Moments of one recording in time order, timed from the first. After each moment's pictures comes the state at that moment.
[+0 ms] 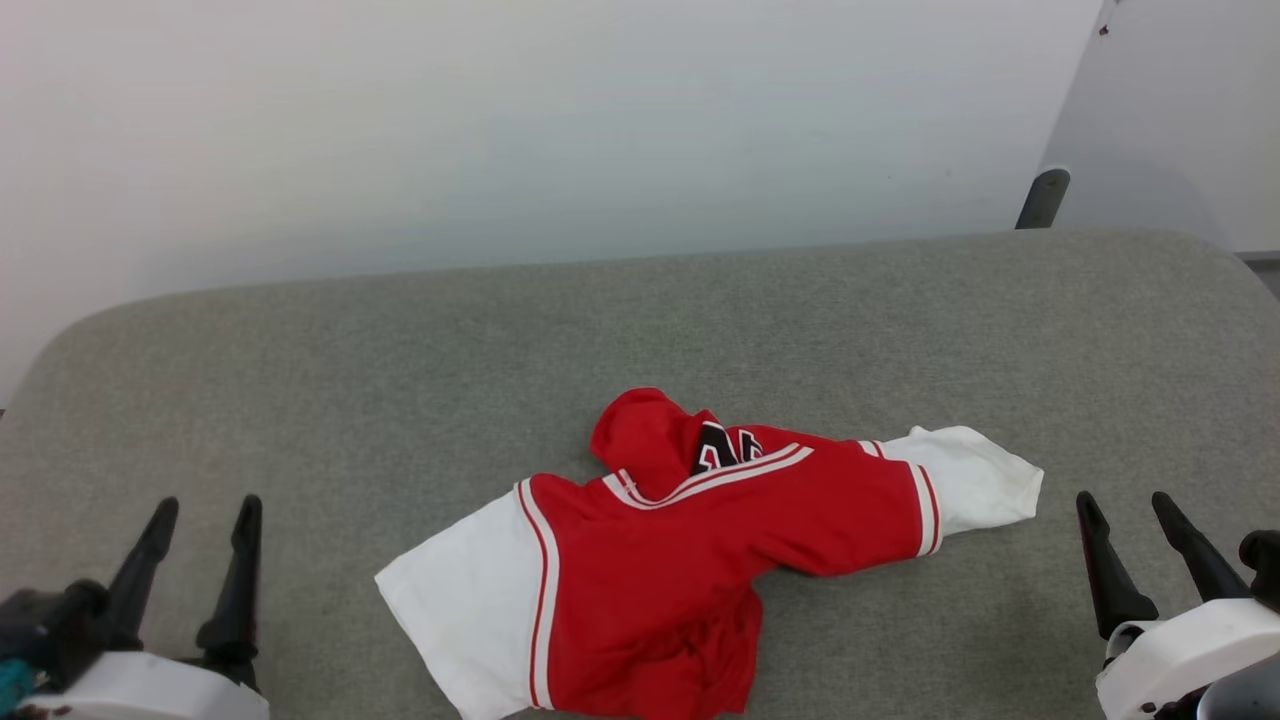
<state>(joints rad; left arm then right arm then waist) 0.06 0.52 -0.06 -0.02 -0.59 0.03 -0.16 -0.01 -0.15 -0.09 0.00 0.31 0.13 0.13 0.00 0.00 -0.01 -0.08</state>
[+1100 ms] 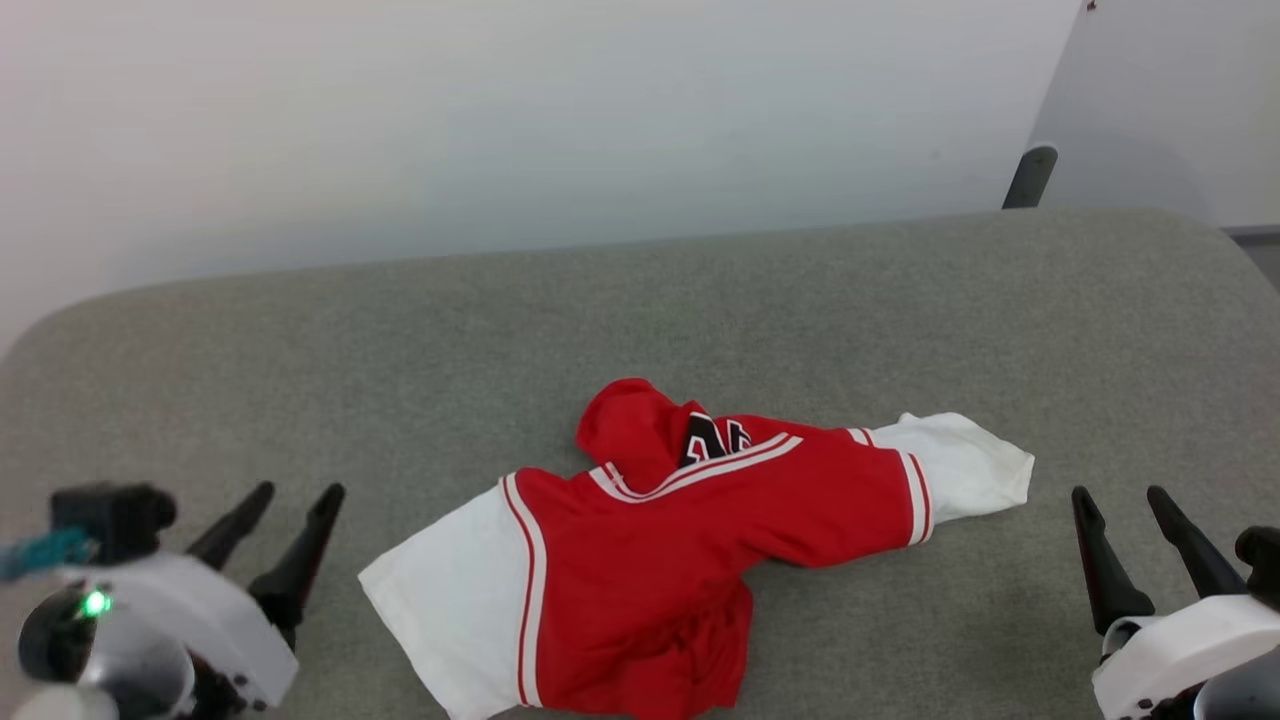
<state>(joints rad) -0.08 0.57 -0.14 -0.01 -0.80 -0.04 0.21 -0.01 -0.16 -0.08 -0.01 0.31 0.13 0.12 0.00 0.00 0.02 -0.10</state>
